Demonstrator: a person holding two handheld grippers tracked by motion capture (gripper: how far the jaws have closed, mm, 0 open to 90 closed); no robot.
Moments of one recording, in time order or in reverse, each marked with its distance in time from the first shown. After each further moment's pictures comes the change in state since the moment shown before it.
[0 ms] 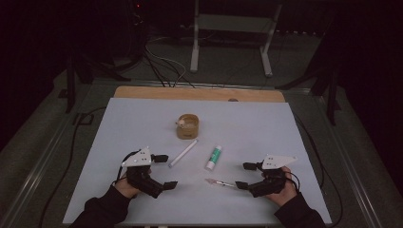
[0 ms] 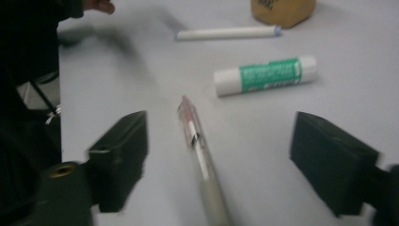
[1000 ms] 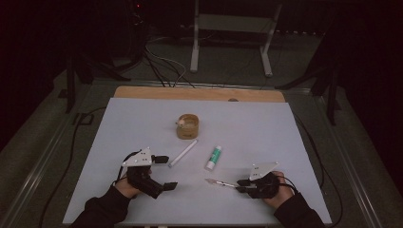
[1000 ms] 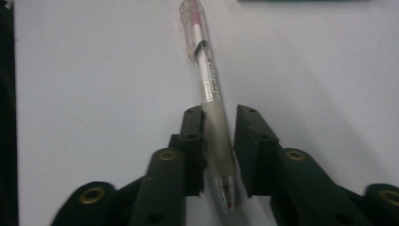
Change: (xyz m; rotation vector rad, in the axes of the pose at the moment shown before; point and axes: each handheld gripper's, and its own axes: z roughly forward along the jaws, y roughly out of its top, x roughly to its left) left arm 0.002 -0.002 0.001 0.004 -0.018 -0.004; right arm 0.002 -0.016 0.023 0.306 -0.012 -0.179
